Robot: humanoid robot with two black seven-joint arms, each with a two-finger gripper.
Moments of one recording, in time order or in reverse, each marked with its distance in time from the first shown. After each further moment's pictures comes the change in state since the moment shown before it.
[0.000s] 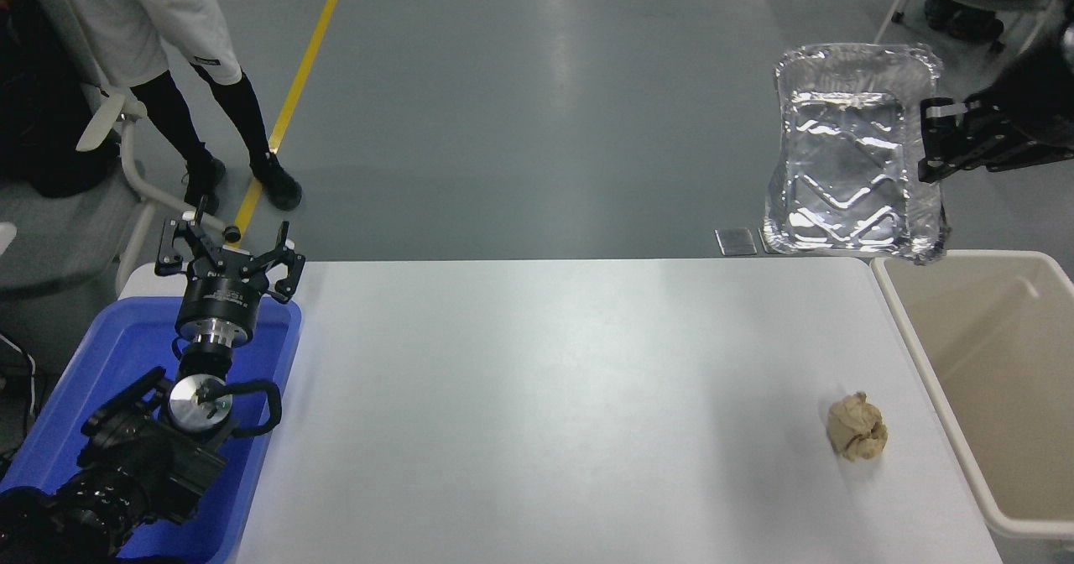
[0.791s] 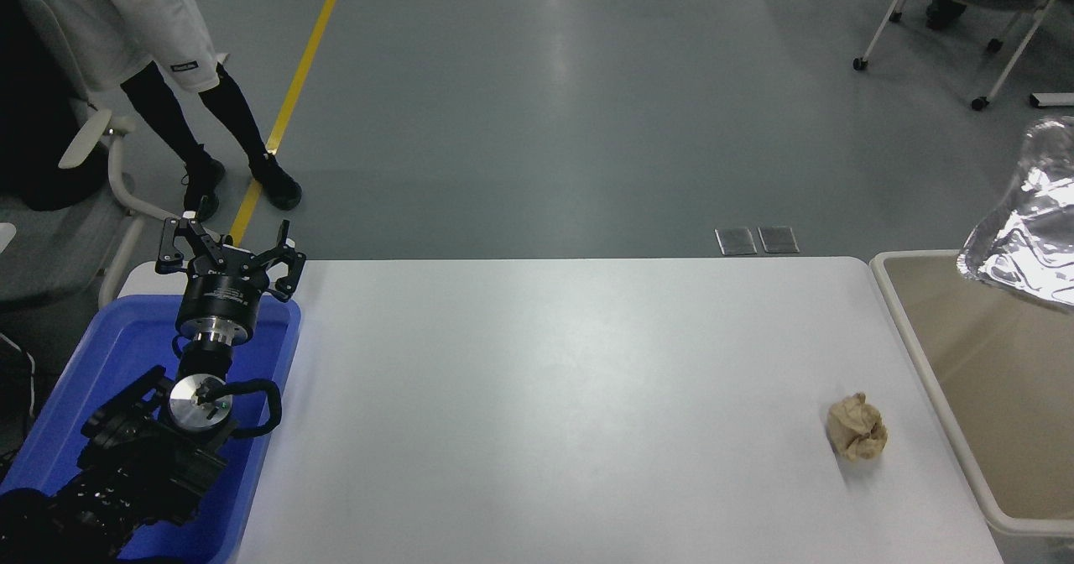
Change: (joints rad) left arm 0.000 0.000 0.000 0.000 0.000 0.000 0.000; right arm -0.716 -0.153 0.375 -0.624 0.010 0.000 0.000
